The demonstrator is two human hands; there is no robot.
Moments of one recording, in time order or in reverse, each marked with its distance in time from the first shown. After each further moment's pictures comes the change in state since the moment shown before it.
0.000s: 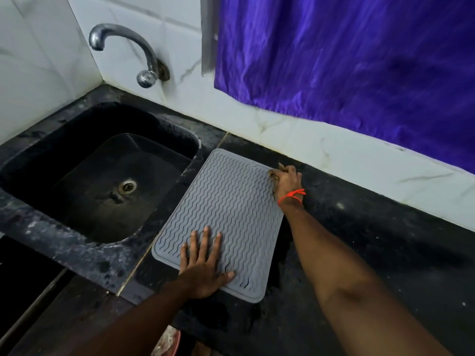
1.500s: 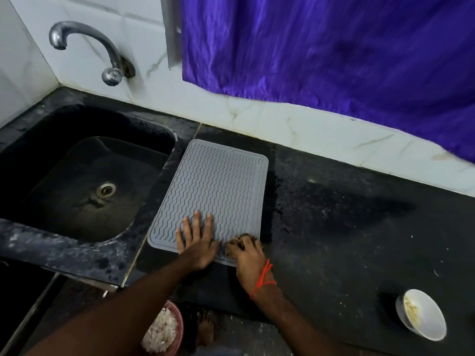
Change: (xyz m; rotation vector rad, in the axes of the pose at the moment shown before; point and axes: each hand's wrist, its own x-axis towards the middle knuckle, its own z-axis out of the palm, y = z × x) left_hand -0.006 0.002 -0.004 -0.047 0.061 0.001; right_hand -0.271 -0.037 0.035 -0.125 -0.204 -0.169
